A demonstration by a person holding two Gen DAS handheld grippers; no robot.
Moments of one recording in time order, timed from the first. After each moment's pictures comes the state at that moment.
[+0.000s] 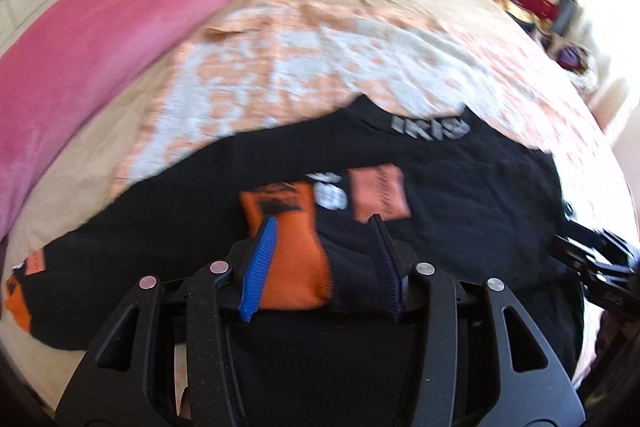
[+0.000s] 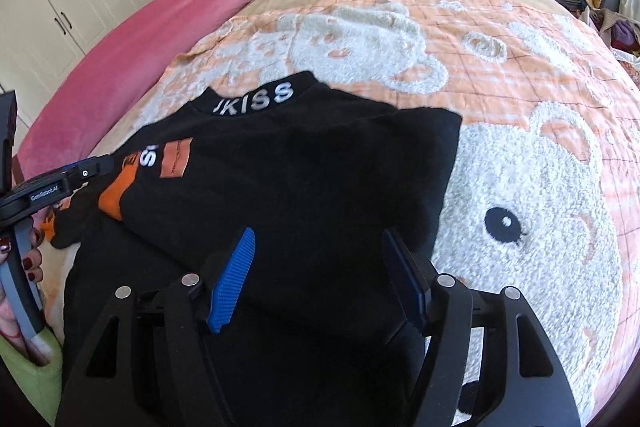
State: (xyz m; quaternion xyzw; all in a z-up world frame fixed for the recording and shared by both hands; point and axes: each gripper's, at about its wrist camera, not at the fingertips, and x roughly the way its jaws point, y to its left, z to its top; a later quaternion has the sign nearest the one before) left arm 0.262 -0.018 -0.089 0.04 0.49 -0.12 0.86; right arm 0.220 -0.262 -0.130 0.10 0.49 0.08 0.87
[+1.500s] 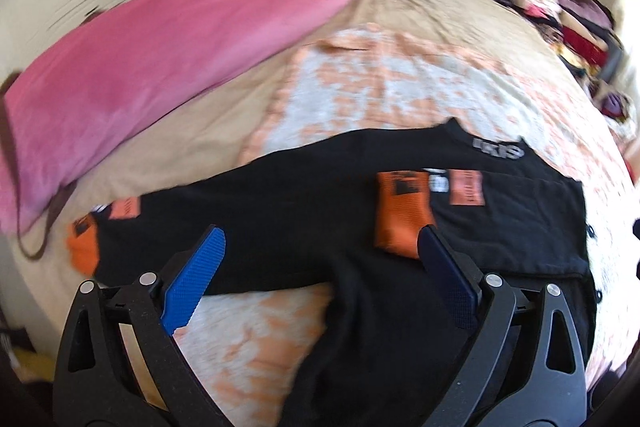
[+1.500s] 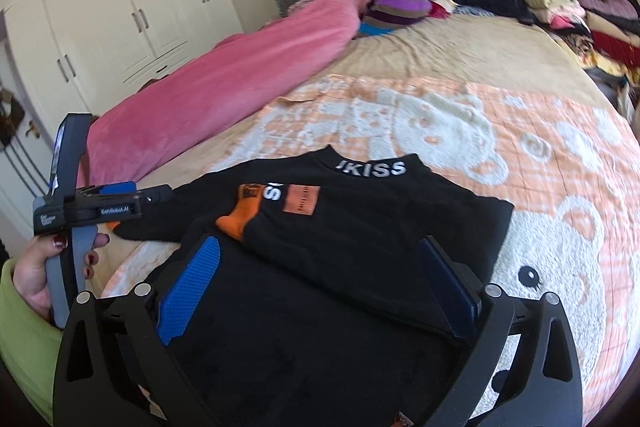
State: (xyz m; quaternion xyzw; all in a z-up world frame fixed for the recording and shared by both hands) left arm 0.211 0.087 -0.044 -0.01 0.46 0.02 0.89; right arm 0.173 -0.198 -0.031 0.06 0.37 0.18 0.91
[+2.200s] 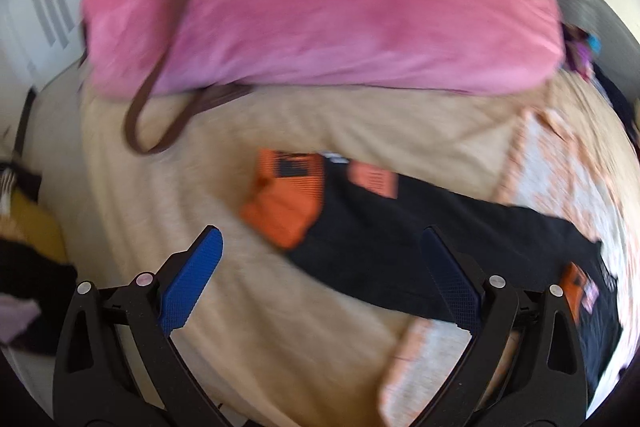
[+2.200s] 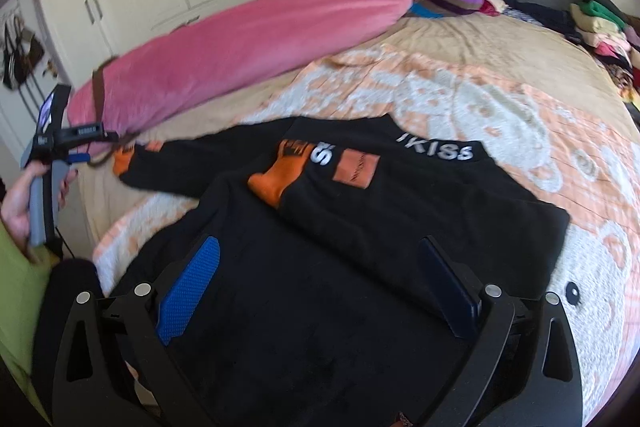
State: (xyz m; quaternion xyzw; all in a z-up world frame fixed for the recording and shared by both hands) left arm 0.171 0.319 -0.069 -0.19 0.45 0.25 0.83; right arm 0.182 -0.129 -0.072 -0.03 0.42 0.24 0.88
